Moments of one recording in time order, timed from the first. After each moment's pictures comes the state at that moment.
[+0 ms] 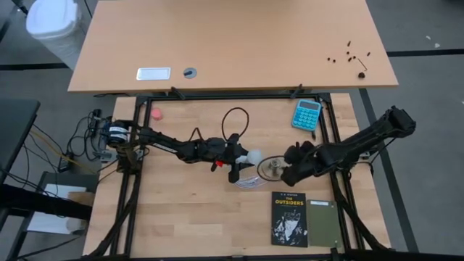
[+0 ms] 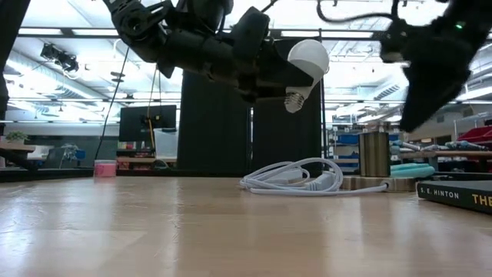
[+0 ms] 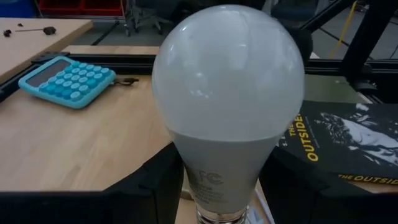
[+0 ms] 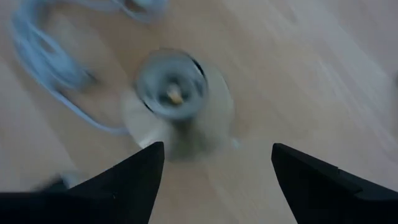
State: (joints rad) left arm -0.01 1.81 0.95 0.61 0.00 -0.04; right arm 0.37 1.23 0.75 -0.87 0.44 1.01
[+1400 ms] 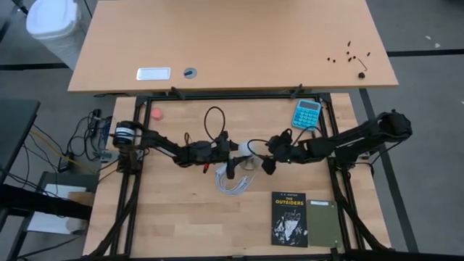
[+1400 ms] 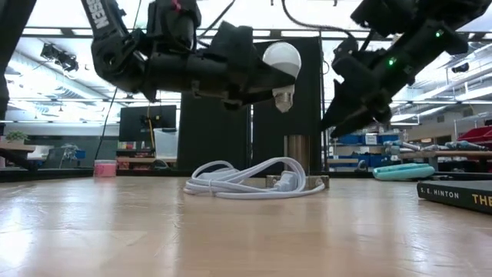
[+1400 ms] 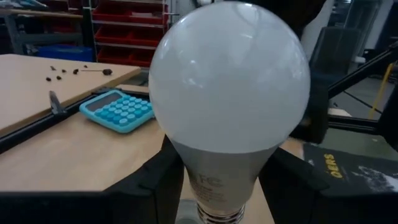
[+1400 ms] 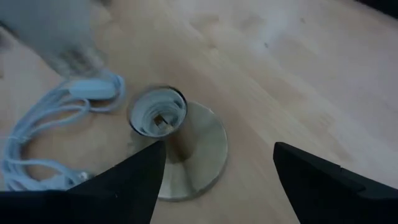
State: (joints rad) left arm -0.01 1.89 0.75 1.14 -0.17 -0.09; right arm 0.11 1.32 0.59 -0.06 0.46 0.57
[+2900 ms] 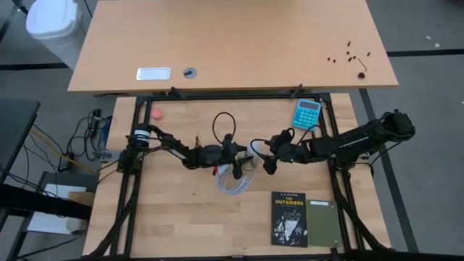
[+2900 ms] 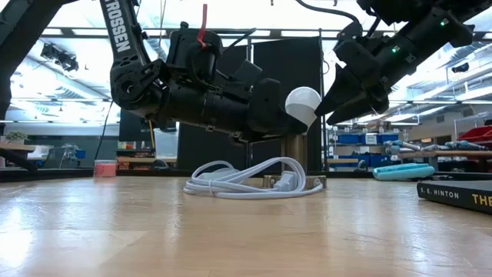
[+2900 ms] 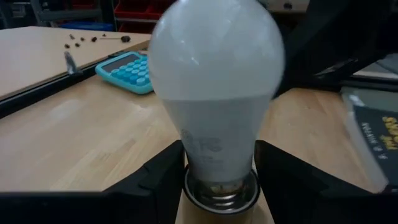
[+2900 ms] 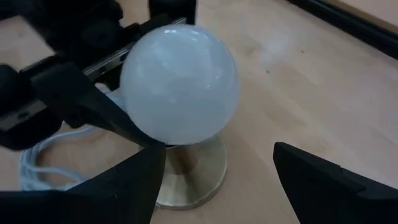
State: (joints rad) left arm -0.01 2.07 0.85 1.12 -0.24 -0.08; right arm 0.12 1.27 0.59 -0.04 0.48 0.50
